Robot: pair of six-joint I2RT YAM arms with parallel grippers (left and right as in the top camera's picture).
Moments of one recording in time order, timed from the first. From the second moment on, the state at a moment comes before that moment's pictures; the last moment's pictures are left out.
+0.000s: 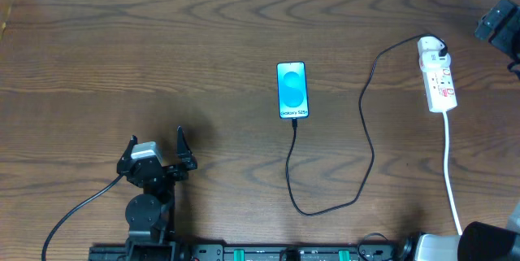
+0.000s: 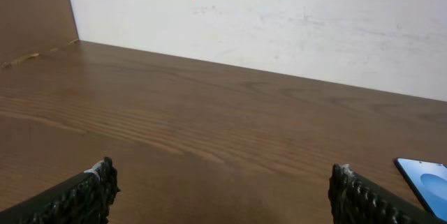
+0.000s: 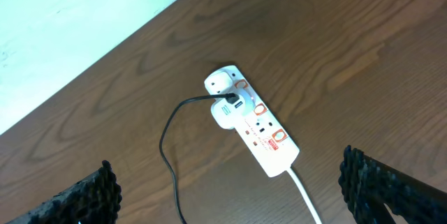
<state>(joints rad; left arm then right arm) -0.05 0.01 0.02 -0.11 -0.18 -0.12 -0.34 1.54 1.76 -1.04 -0.06 0.31</state>
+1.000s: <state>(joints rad) -0.05 0.01 0.03 -0.11 -0.17 -0.12 -0.22 1.12 0.92 -0.18 0.07 0.31</state>
